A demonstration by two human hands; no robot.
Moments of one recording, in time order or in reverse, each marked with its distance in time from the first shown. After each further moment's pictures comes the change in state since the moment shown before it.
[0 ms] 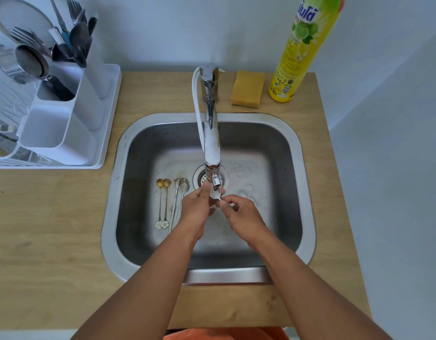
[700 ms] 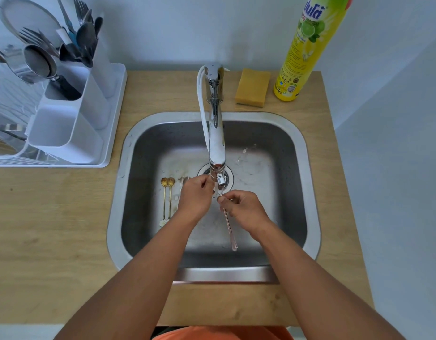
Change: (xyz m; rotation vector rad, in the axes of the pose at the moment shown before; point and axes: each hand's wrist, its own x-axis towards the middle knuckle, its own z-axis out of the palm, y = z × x) left_hand 0.011 0.025 -0.013 0.510 0.048 0.321; right_hand 0.015 -0.008 0.001 0.056 -0.016 0.042
